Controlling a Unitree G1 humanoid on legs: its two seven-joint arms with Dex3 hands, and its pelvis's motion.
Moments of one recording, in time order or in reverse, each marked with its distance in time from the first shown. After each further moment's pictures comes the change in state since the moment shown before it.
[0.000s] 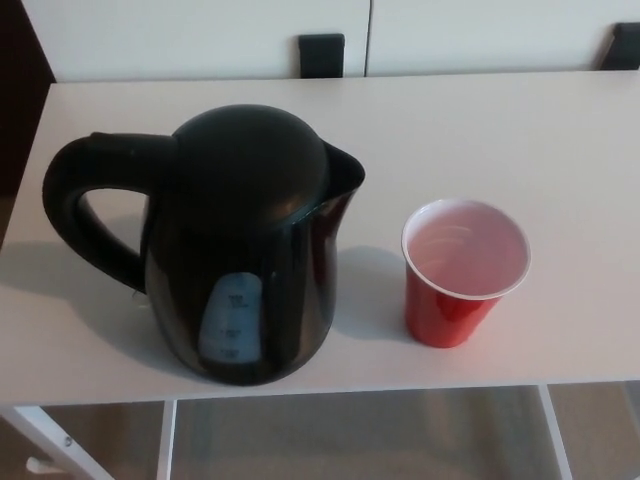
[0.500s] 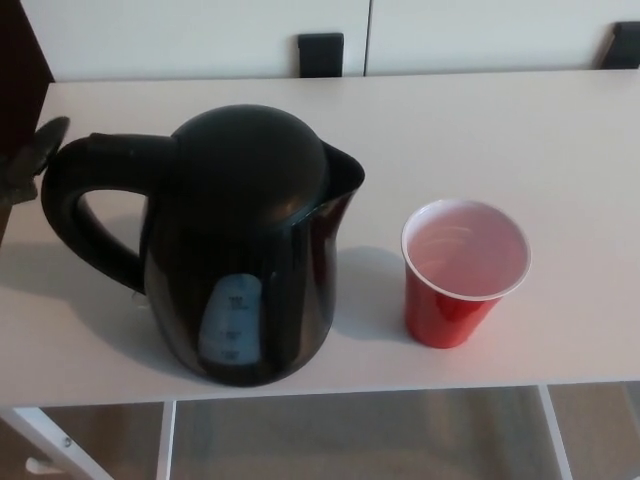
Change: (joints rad) left_arm -0.141 0.038 -0.168 0.261 0.050 0.042 0.004; right_arm 0.012 0.000 -0.014 -0.002 0.012 -0.011 0.012
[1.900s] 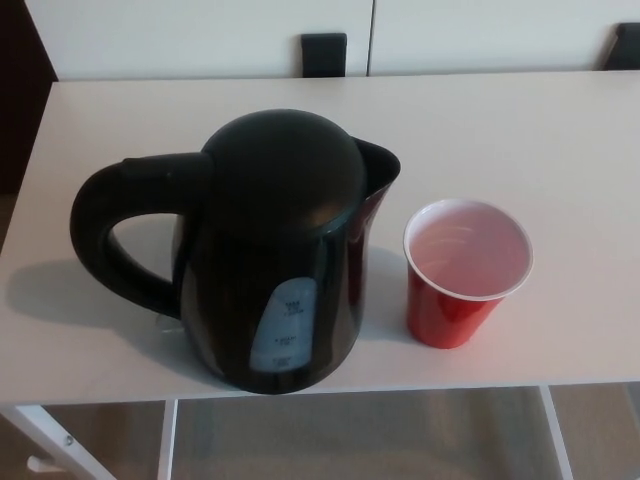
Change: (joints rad) left_arm 0.283 0.118 0.211 -0.021 -0.150 -0.070 -0.237; right_arm -0.035 0.000 -0.007 0.056 0.012 -0.010 0.007
